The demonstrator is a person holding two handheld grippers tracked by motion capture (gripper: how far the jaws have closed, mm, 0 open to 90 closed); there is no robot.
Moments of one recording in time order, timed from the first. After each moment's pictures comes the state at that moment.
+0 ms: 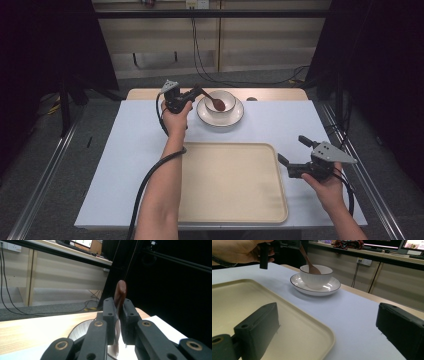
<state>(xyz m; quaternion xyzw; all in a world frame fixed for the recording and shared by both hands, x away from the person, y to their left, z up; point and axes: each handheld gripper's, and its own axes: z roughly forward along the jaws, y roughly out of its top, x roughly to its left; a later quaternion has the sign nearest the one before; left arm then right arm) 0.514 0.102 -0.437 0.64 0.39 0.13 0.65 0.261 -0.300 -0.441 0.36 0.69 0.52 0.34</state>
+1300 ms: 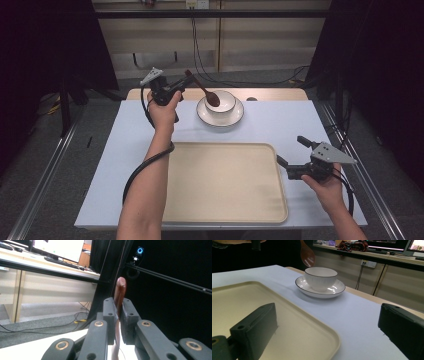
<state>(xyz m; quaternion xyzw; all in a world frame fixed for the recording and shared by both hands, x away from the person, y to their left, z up) 0.488 0.131 -0.372 0.62 0.35 0.12 0.69 0.259 -0.298 -0.441 0.35 0.70 0.54 0.32</state>
